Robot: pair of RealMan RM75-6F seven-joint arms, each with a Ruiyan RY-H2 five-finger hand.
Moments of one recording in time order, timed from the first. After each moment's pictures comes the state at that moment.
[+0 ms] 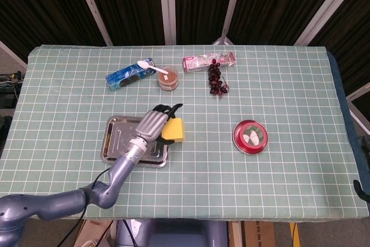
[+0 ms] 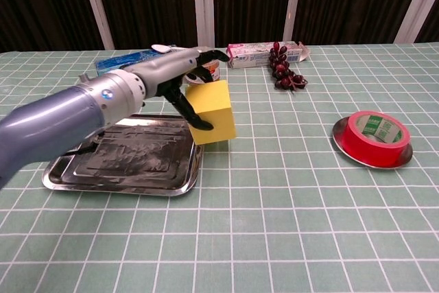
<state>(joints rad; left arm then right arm) -0.88 -1.85 -0.34 -1.23 1.13 0.89 0.23 -0.01 -0.98 0.04 -1.52 -1.40 1.44 0.07</state>
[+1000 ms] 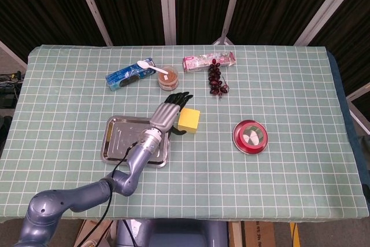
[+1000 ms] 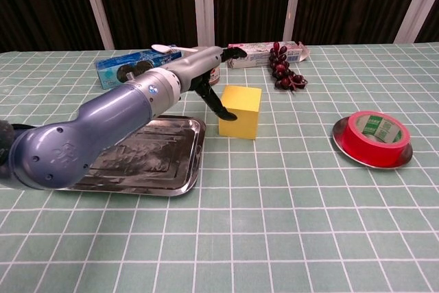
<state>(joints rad) -1.02 -1.99 -0.39 -0.95 1.14 0.85 0.06 -0.03 -0.97 0.04 -1.50 -1.40 1.45 0.09</state>
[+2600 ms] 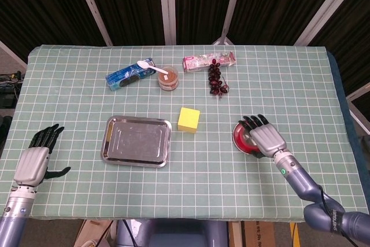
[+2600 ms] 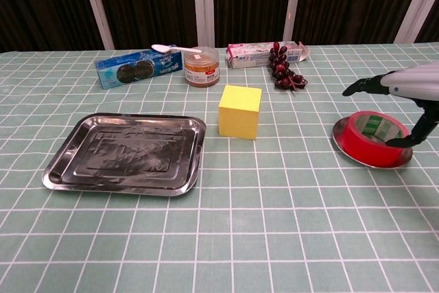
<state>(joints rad) -0.25 -1.24 0.02 -1.66 1.35 1.42 0.07 0.64 -1.24 0.15 -1.60 -1.13 0.76 -0.42</state>
